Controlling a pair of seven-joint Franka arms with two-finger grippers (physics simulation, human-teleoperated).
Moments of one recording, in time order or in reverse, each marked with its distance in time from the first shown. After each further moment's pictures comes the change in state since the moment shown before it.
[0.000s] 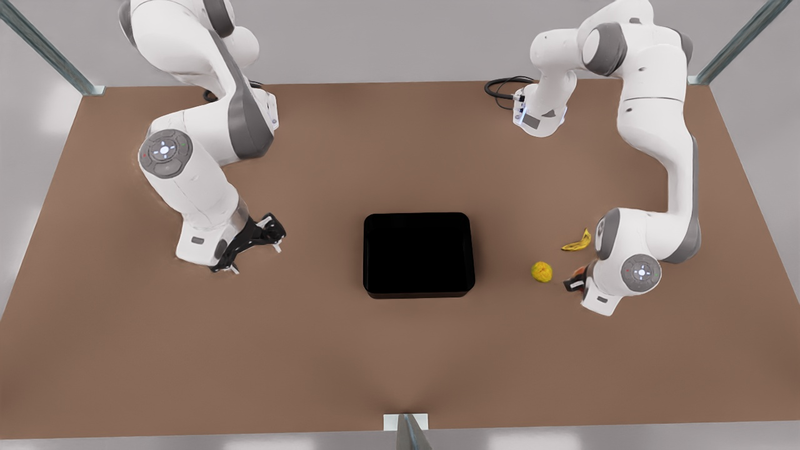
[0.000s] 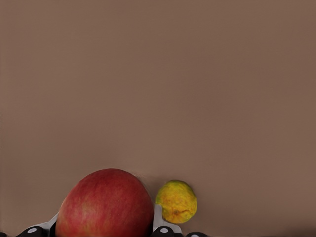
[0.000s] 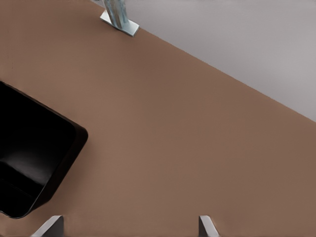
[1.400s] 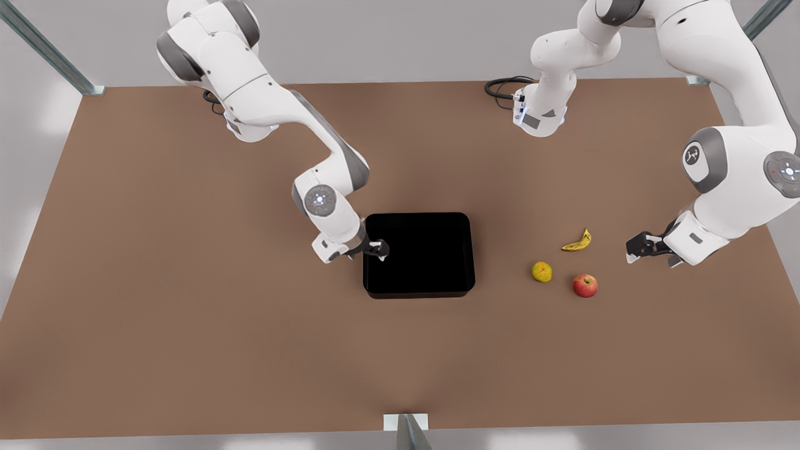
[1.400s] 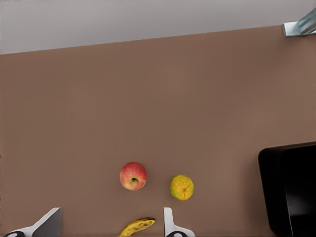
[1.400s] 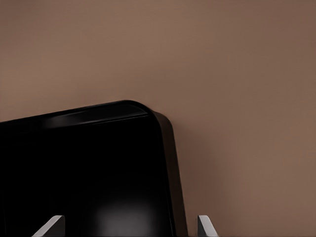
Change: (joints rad) left arm 0.082 -0.324 0.022 0.057 -0.223 -0.013 0.652; right arm 0.049 0.172 0.237 -0.522 0.066 0.732 0.832
